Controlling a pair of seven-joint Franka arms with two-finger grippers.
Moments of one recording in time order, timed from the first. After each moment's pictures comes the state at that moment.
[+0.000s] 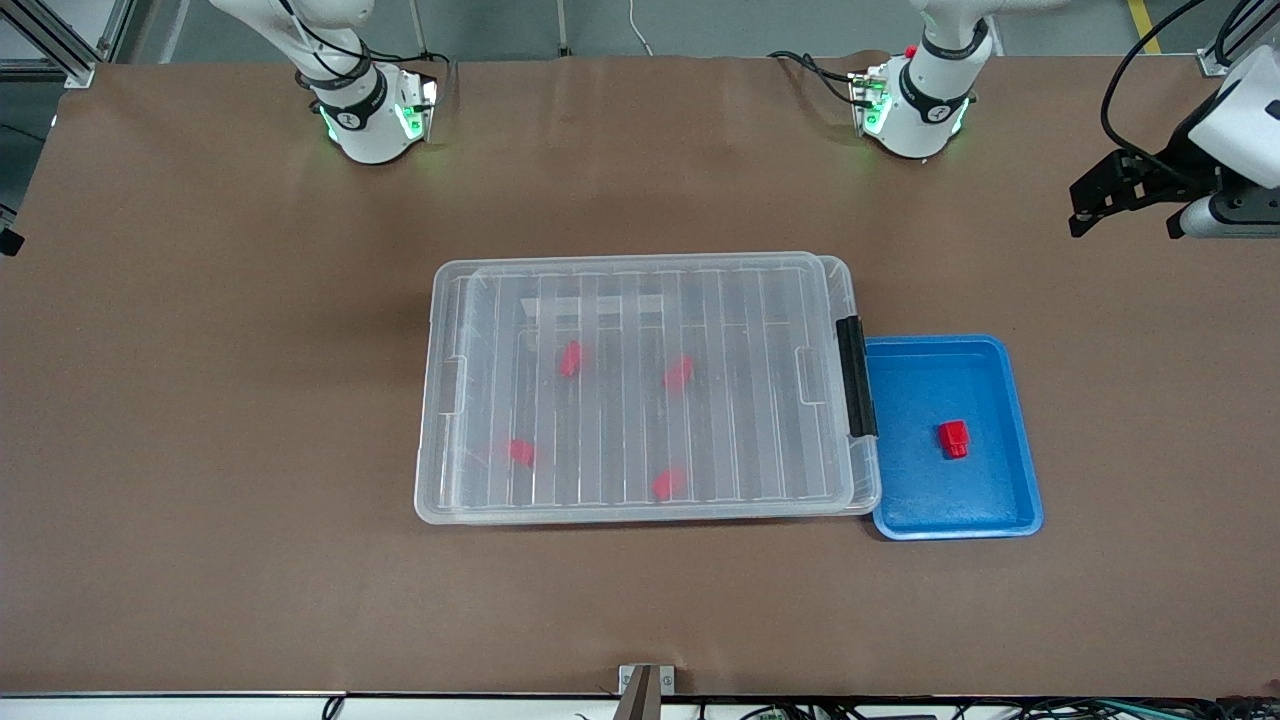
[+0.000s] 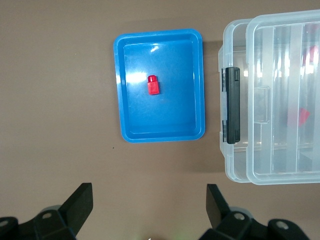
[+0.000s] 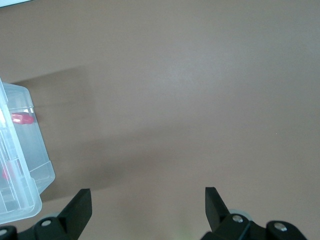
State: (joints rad) left arm 0.02 -0.06 -0.15 -1.55 0.01 1.50 -0.07; right arm -0.17 0.01 -0.05 -1.44 0.01 1.46 -0.01
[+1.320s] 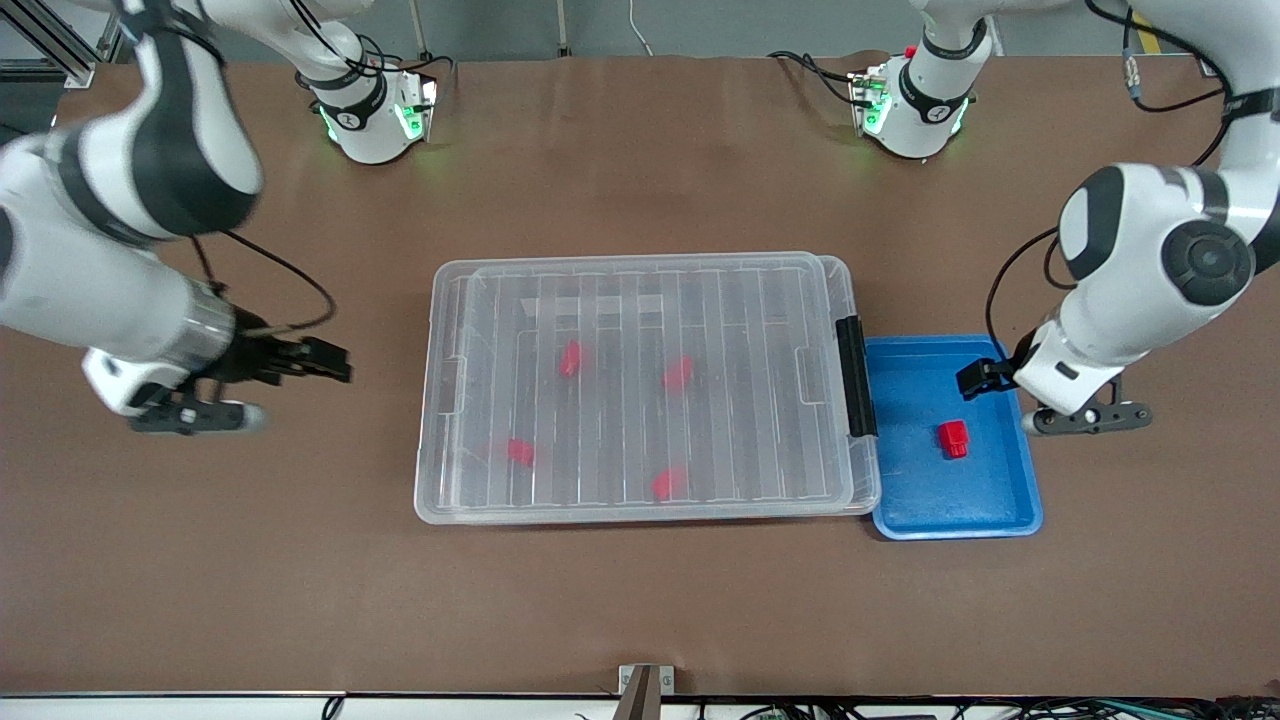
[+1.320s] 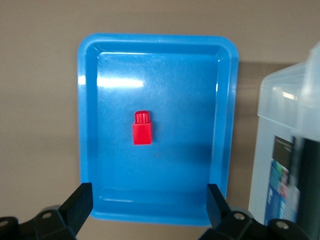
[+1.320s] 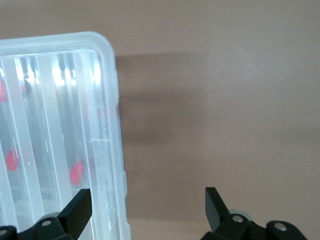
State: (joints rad) left arm 0.02 0.27 -0.15 -1.88 0.07 2.15 -0.24; right arm 0.21 0.32 0.00 -1.54 0.15 1.82 0.17
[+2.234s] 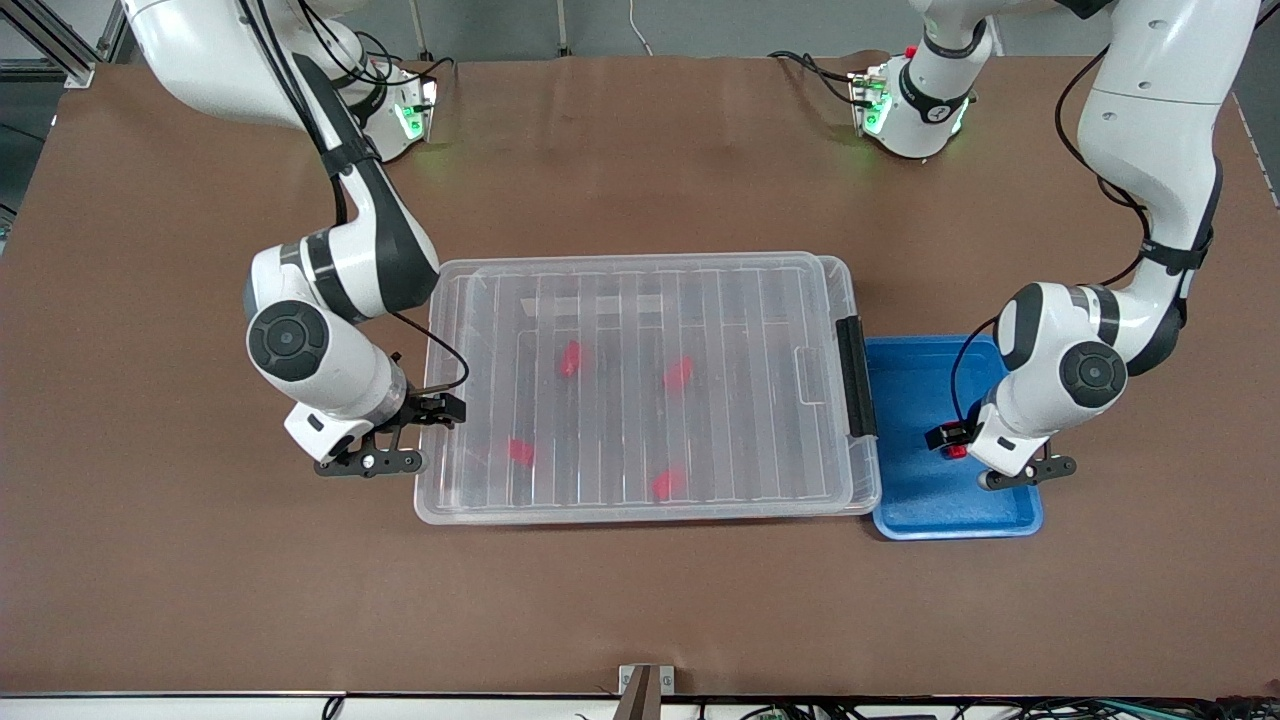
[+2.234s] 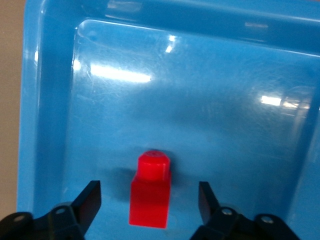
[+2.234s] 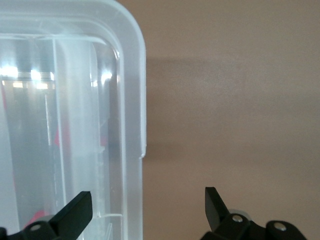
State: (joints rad) left arm 0.07 0.59 -0.14 -1.86 0.17 2.42 -0.36; right arm 0.32 0.50 0.01 -1.59 -0.03 2.05 0.29
